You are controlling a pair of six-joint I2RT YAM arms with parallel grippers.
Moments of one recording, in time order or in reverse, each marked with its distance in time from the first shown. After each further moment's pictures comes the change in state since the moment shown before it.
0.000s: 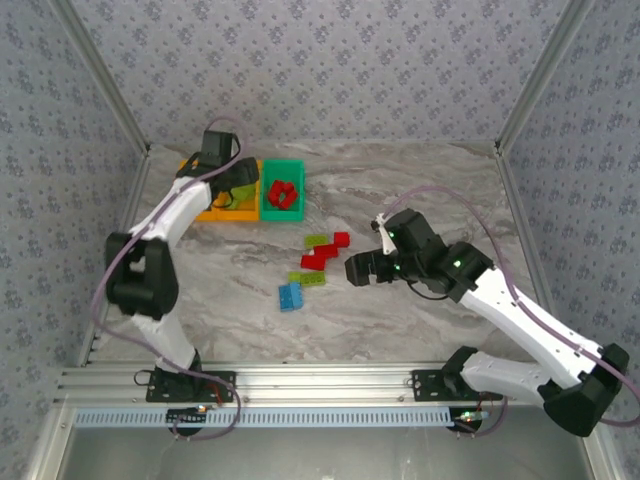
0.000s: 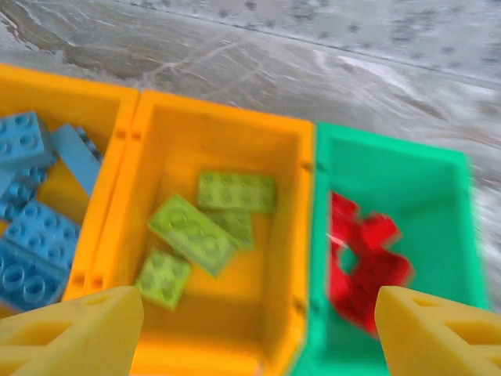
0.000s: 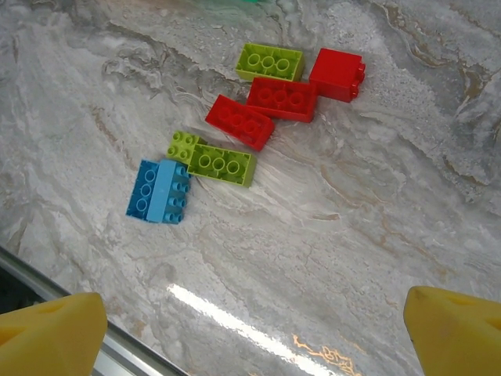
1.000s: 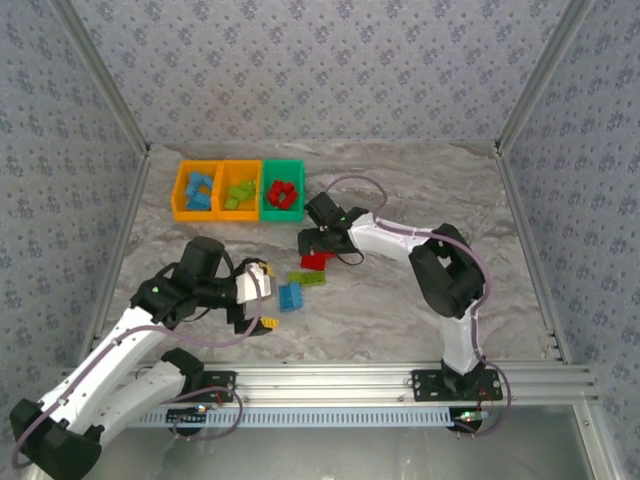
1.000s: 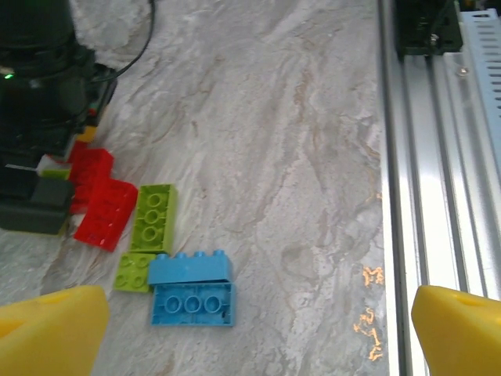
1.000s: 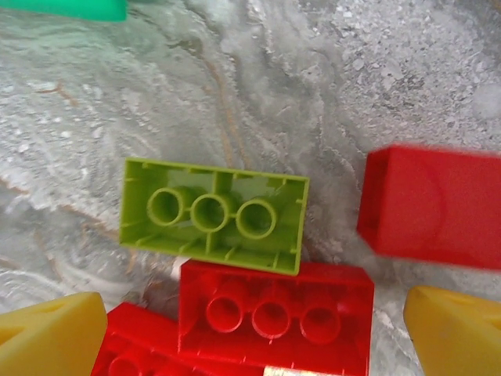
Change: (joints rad) left arm -0.309 -0.879 -0.674 -0.334 0.715 1.085; right arm -0.004 0.908 0.341 0.312 0.142 0.145
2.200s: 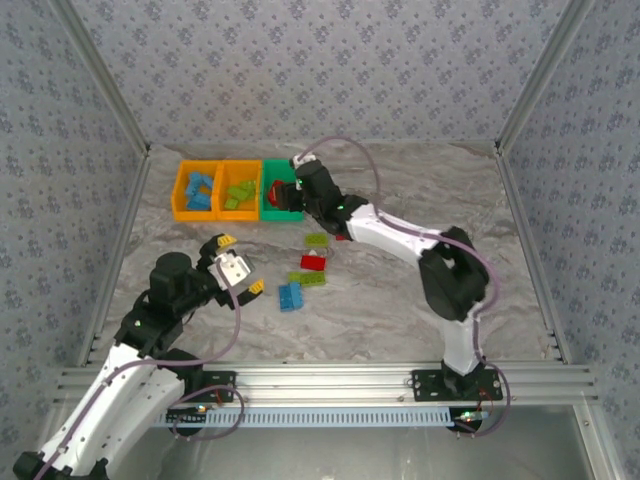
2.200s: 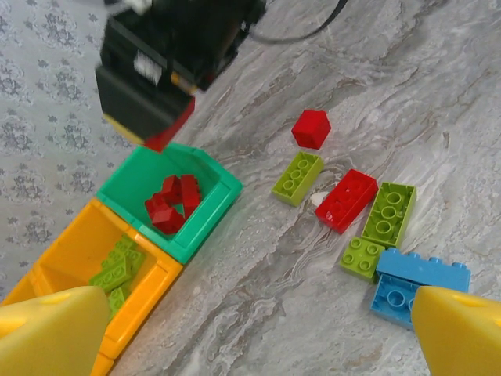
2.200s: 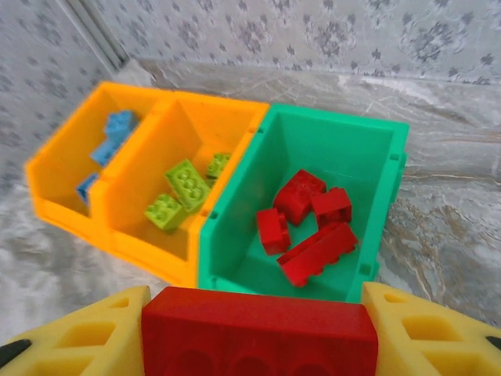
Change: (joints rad) left arm 0.114 -0.264 -0.174 0.347 -0.381 -0.133; right arm 0.020 0.012 0.174 0.452 0.055 -0.249
